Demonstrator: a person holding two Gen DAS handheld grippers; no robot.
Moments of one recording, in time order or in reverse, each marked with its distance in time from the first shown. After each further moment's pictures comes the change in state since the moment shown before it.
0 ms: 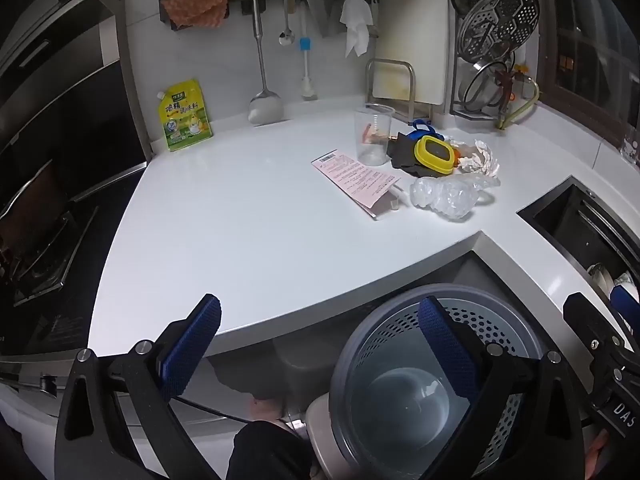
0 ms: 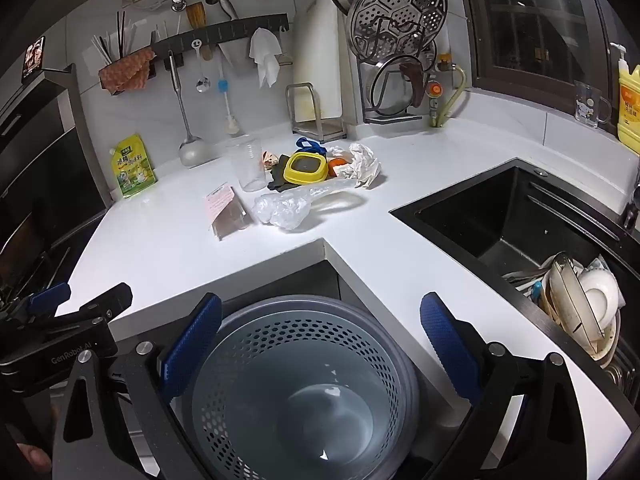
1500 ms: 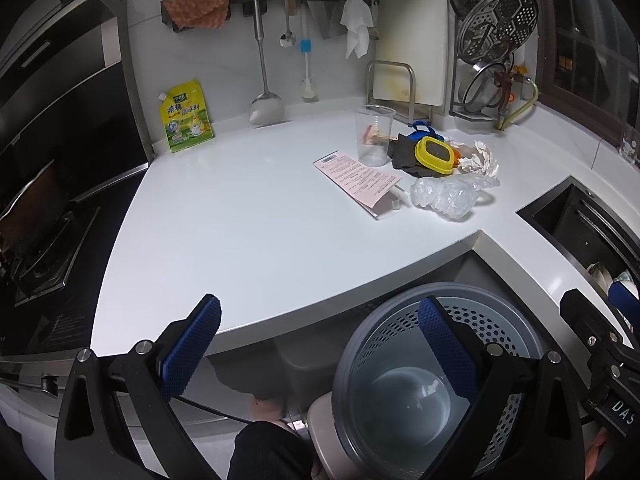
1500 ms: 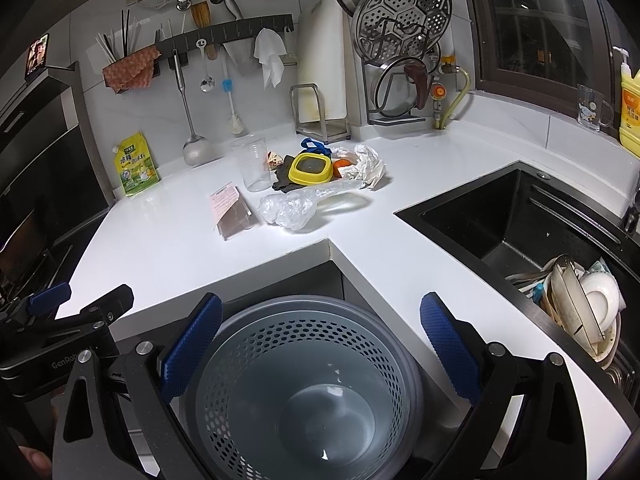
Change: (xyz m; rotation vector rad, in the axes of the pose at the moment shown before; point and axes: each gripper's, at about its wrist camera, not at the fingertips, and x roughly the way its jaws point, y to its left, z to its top) left arm -0.002 0.001 -0.002 0.005 -0.004 -0.003; right arm -0.001 0.006 0.000 -0.006 0.000 0.001
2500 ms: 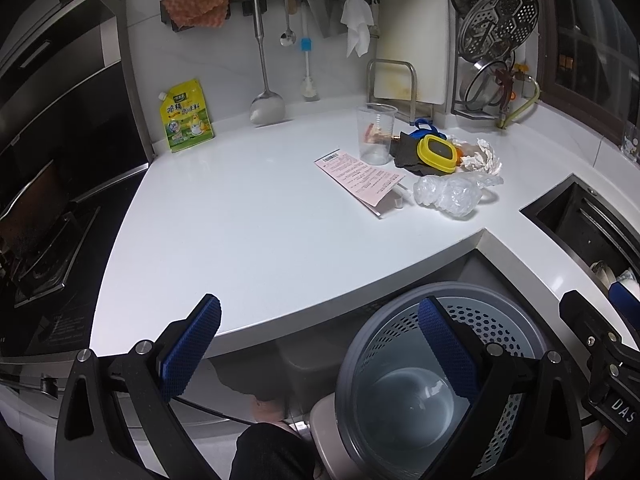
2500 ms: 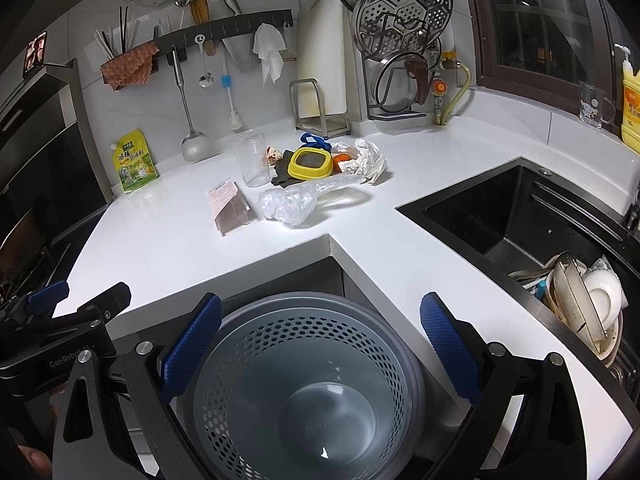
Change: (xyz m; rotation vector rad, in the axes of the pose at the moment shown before) left arm 0.004 0.003 0.000 0.003 0.001 0.003; right arm 0.008 -0.004 -0.003 0.004 0.012 0.000
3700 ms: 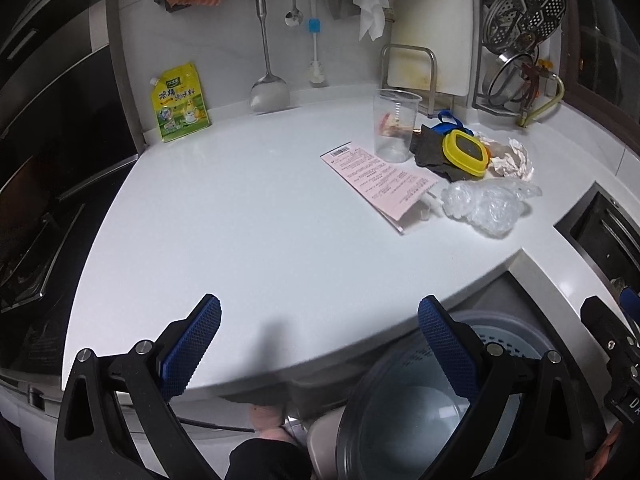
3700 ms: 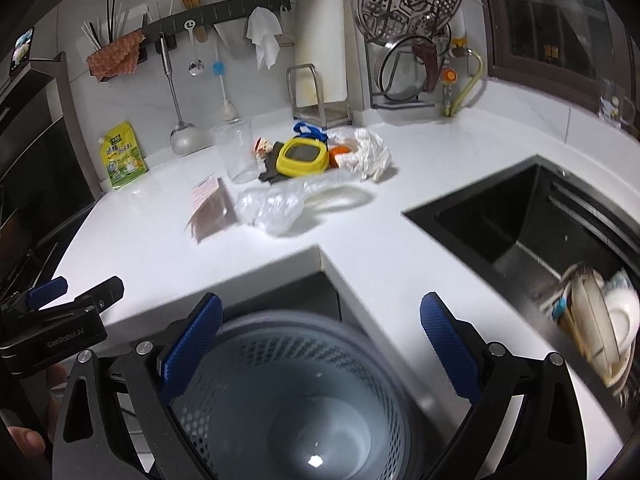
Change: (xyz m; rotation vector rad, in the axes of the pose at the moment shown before) left arm 0.068 0.000 0.026 -0.029 0.042 0.015; right arm 0.062 -0.012 0.026 -0.021 0.024 0.012
